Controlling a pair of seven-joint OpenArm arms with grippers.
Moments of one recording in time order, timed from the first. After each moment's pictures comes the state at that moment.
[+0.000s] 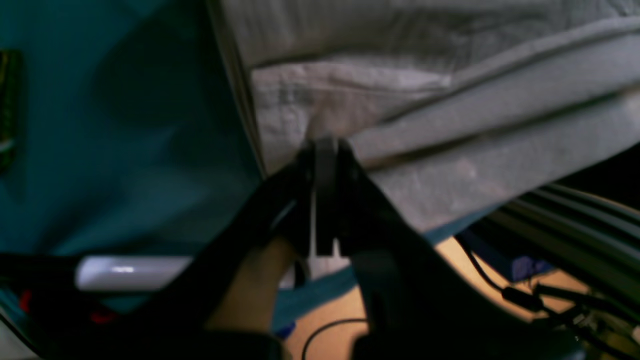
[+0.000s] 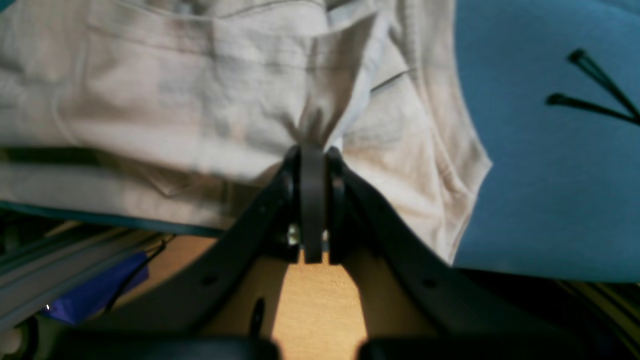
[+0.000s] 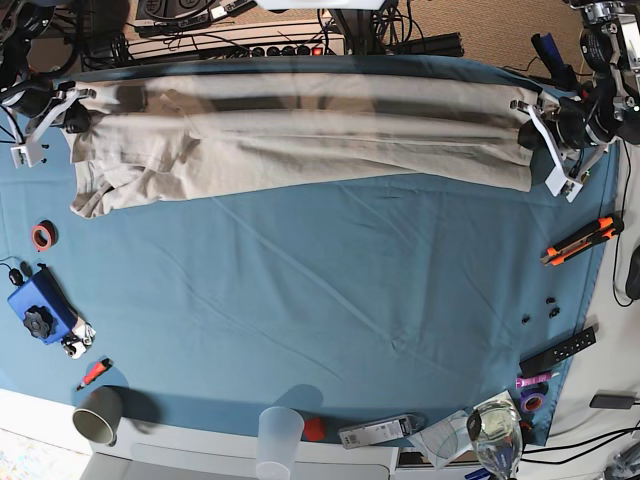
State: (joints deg) left arm 19.3 -23.1 -22.7 106.8 -46.3 -28.9 78.6; right arm -26.6 26.6 49.0 104.7 54.8 33.6 -79.0
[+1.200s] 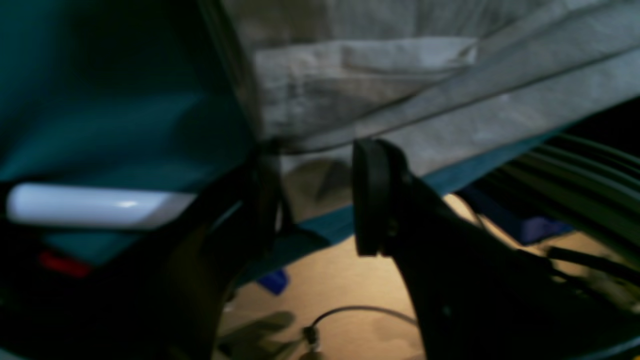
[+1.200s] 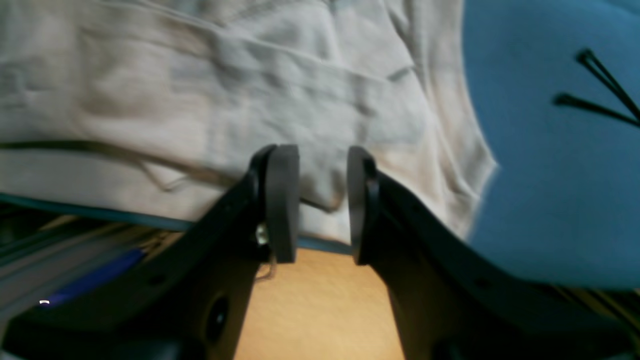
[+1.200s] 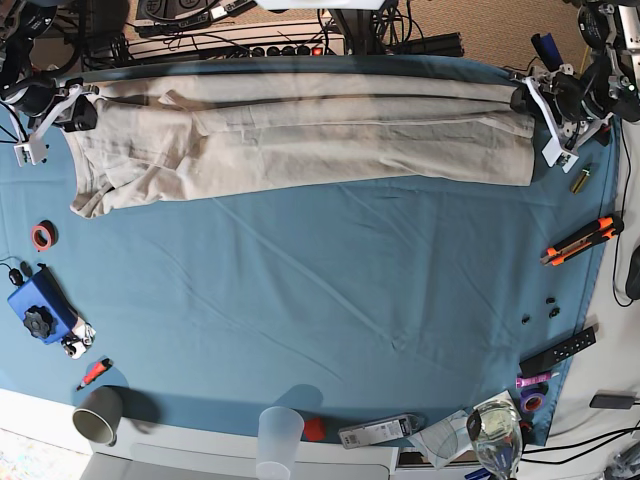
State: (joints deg) left arm 24.7 -23.1 -22.7 109.4 -42.7 -28.9 79.3; right arm -26.6 26.3 49.1 104.7 57.5 35.9 -79.0
